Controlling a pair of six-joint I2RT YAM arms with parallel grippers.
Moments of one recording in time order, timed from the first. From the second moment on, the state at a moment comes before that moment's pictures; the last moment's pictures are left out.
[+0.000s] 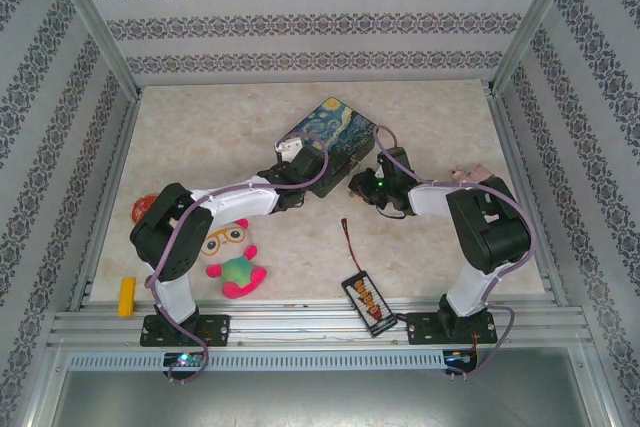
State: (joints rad) left arm -0.71 1.81 1.15 -0.19 -0.42 -0.84; right arm 0.34 1.75 0.77 0.17 -0.39 0.96
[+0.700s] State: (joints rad) left arm -0.71 1.81 1.14 -0.17 -0.42 -0.84; right arm 0.32 1.79 0.77 0.25 -0.44 1.00
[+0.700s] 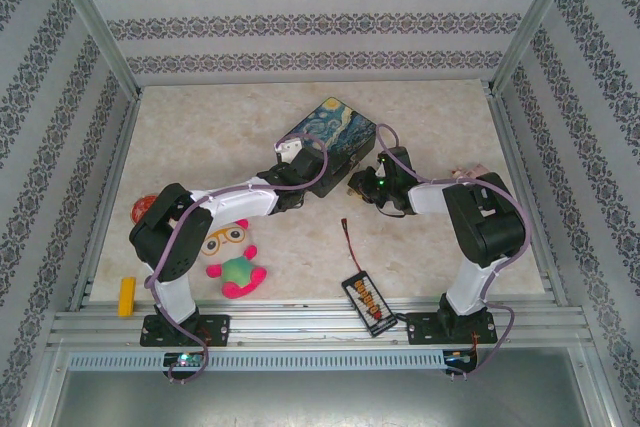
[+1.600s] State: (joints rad) left arm -0.71 1.81 1.13 -0.17 -0.42 -0.84; right arm 0.30 1.82 0.77 0.36 -0.48 1.05
